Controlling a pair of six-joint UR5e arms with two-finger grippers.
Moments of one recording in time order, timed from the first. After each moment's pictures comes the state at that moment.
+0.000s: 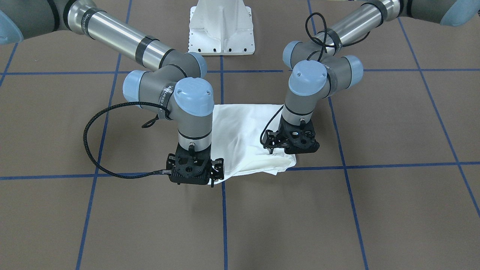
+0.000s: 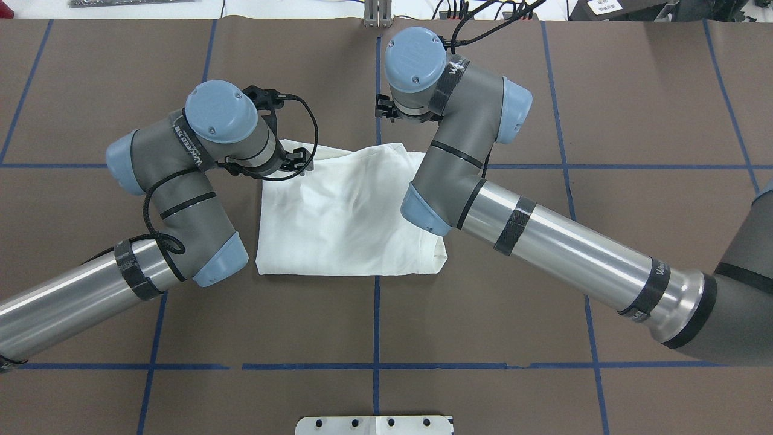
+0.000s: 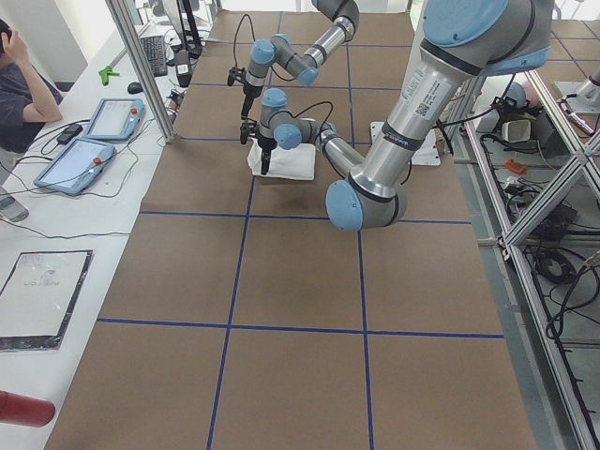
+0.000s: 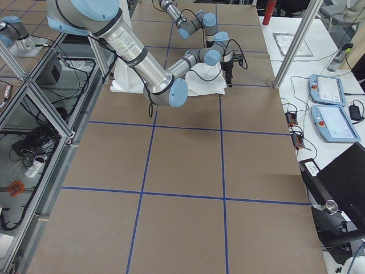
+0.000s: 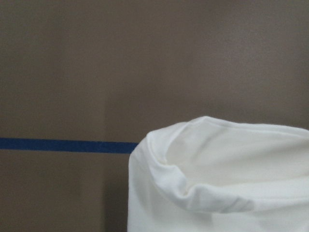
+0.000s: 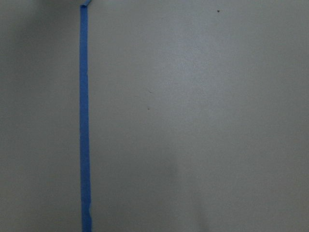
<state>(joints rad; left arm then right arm) -0.67 -2.22 -1.45 -1.83 -1.82 -1.16 0.68 -0.62 1.18 -1.38 1.67 1.19</state>
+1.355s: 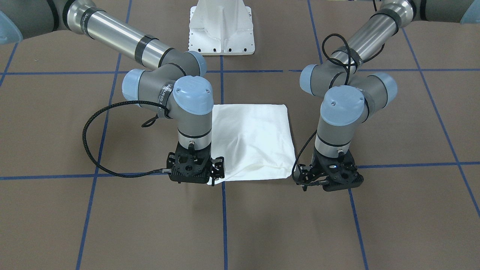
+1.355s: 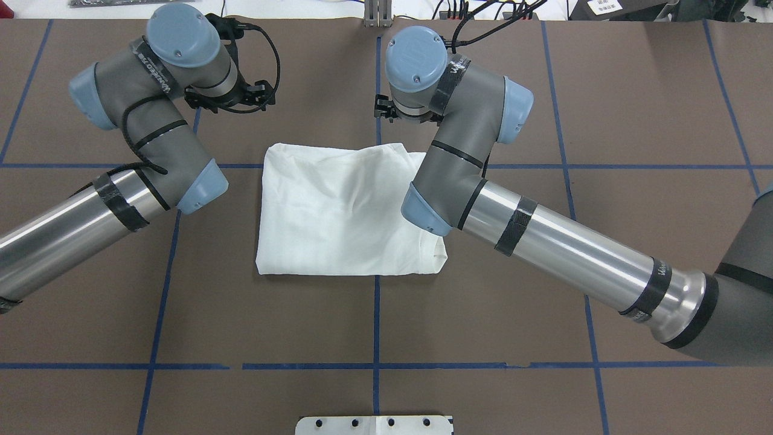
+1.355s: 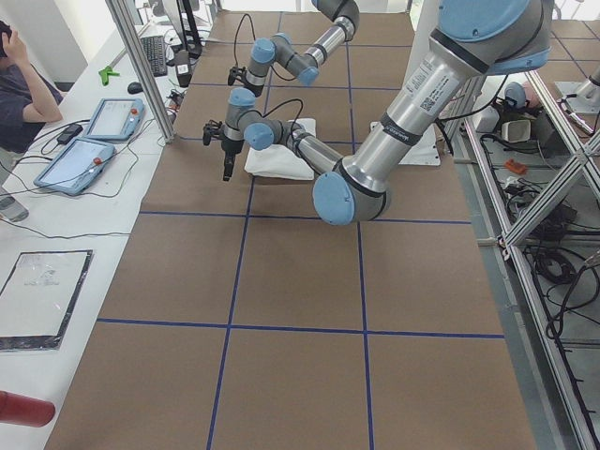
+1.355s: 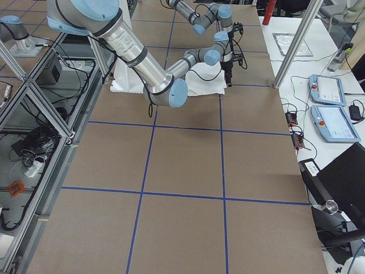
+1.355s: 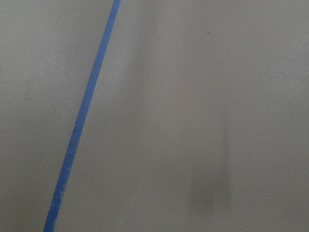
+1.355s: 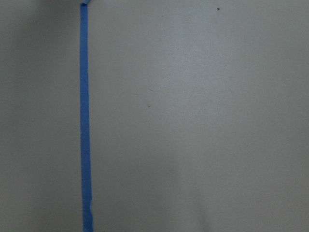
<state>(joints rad) -0.85 -2.26 -1.39 -1.83 -1.85 -1.05 0.69 -0.63 1.19 -1.38 1.71 1.19</state>
